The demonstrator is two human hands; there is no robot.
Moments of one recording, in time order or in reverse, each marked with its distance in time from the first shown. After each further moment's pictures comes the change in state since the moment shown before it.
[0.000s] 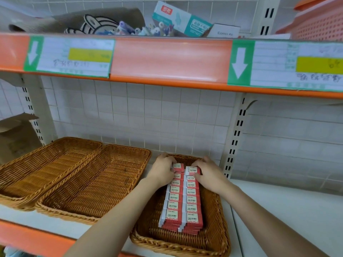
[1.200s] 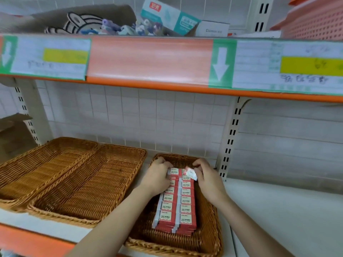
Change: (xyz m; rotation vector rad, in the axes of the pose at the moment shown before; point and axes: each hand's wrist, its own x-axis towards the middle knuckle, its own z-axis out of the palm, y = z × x) left_hand -0.015 0.002 0.006 0.023 0.004 0.050; right_hand -0.021 0.007 0.019 0.267 0.263 0.075
